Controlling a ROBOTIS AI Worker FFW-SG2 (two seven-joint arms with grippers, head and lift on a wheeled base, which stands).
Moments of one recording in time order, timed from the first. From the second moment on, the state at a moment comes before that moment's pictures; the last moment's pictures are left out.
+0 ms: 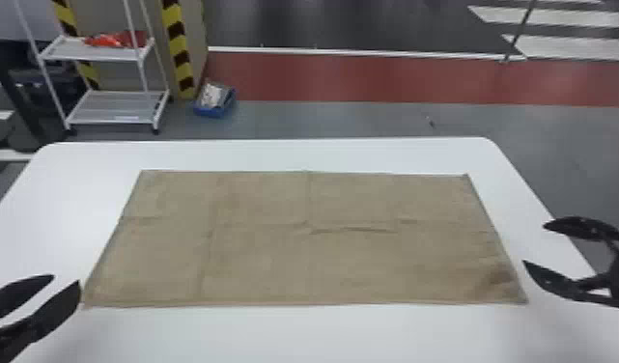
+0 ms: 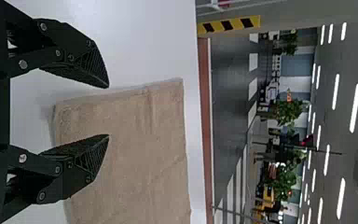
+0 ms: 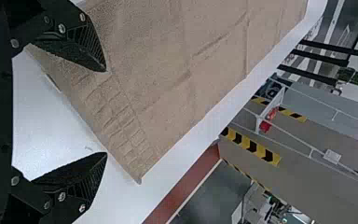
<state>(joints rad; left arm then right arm) 0.61 0.26 0.45 -2.09 0.32 0.38 -0.53 0.20 -0.49 -0.47 -1.55 0.16 -0.15 1.06</state>
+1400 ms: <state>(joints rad) 0.52 0.26 0.37 -1.91 0.23 0.37 -0.51 0.20 -0.49 -0.46 -1.54 0.16 -0.15 1.07</state>
